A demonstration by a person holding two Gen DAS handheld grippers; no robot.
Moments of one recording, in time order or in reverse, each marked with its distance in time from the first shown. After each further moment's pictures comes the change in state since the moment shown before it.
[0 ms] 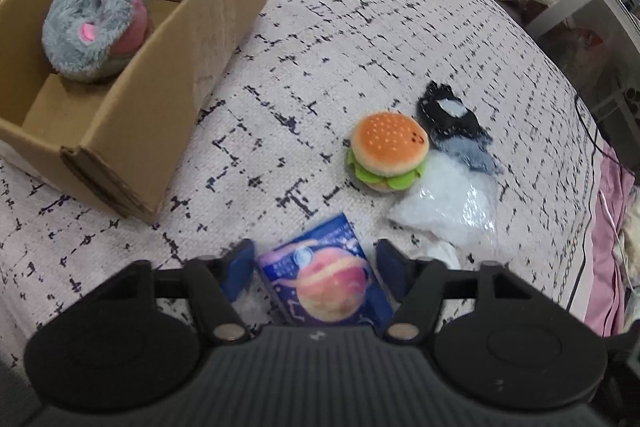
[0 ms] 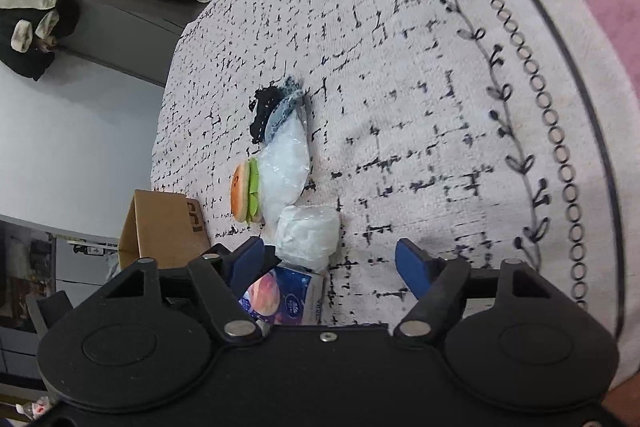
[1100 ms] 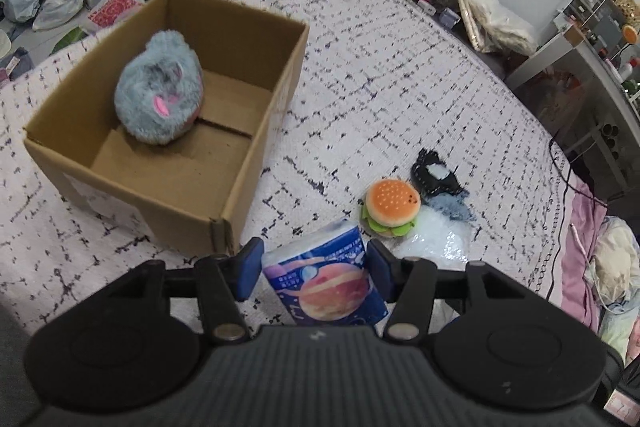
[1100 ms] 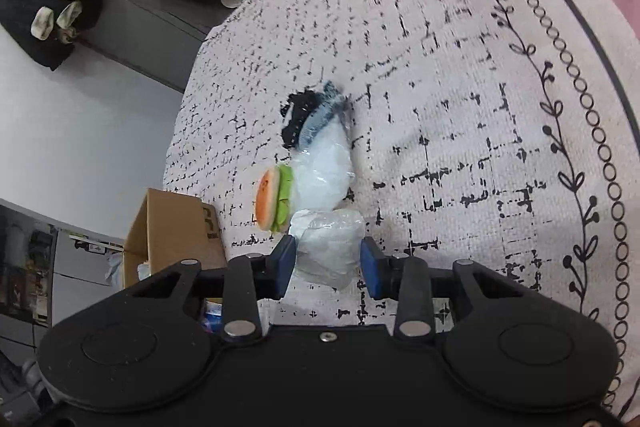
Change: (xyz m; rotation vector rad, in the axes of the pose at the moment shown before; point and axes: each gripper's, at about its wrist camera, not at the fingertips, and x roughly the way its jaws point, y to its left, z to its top) left arm -0.078 0.032 0.014 -0.003 -0.130 -0.049; right arm 0.009 0.023 -0.008 -0.086 -0.073 0.027
